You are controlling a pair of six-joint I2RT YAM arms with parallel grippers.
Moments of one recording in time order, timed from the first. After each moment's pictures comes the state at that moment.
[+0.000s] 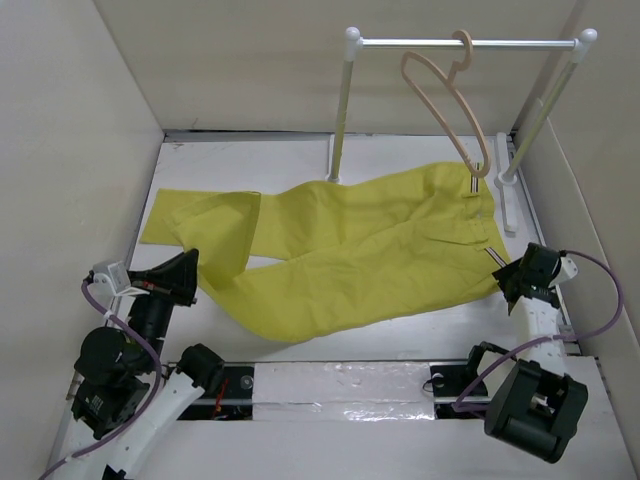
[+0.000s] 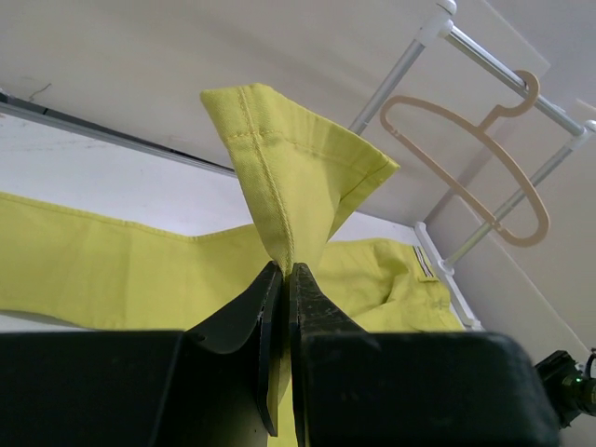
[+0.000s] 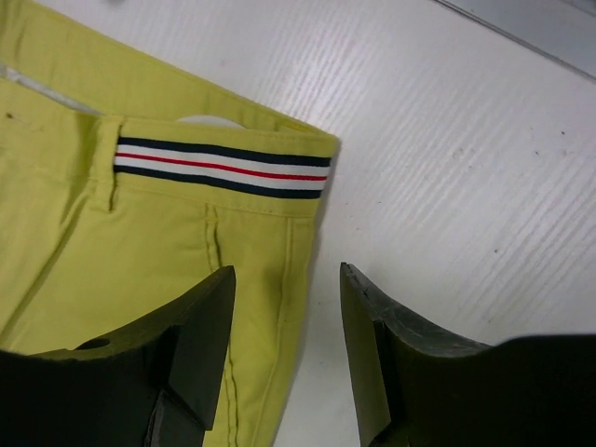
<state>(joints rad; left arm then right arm) -0.61 0.07 0.77 -0.49 -0.42 -0.43 -0.44 0.90 0.43 -0.32 0.19 0.63</state>
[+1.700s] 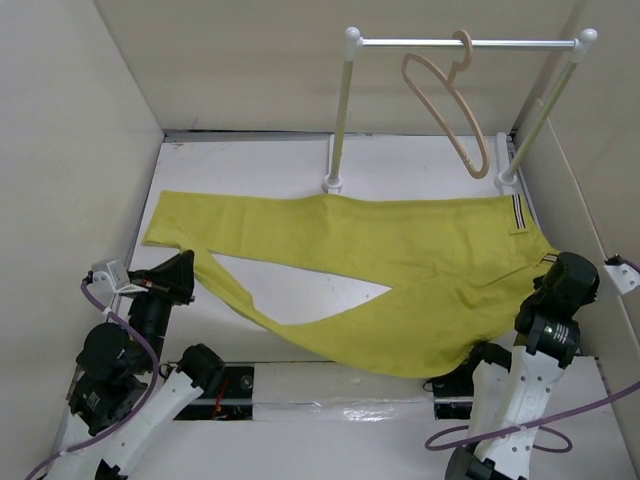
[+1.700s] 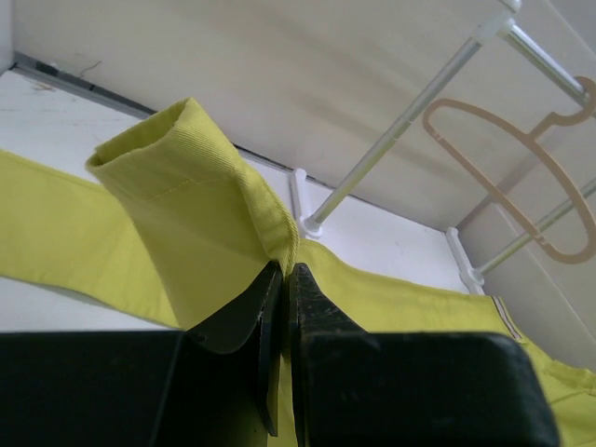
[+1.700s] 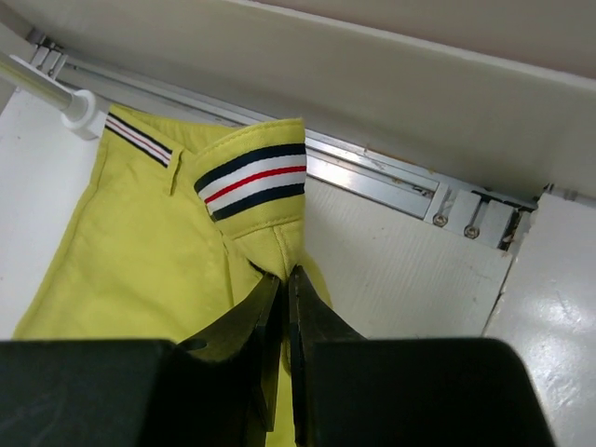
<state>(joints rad) -0.68 0.07 0.77 -0.53 -0.55 -0.45 -0.49 0.45 0.74 -0.73 0.45 0.53</state>
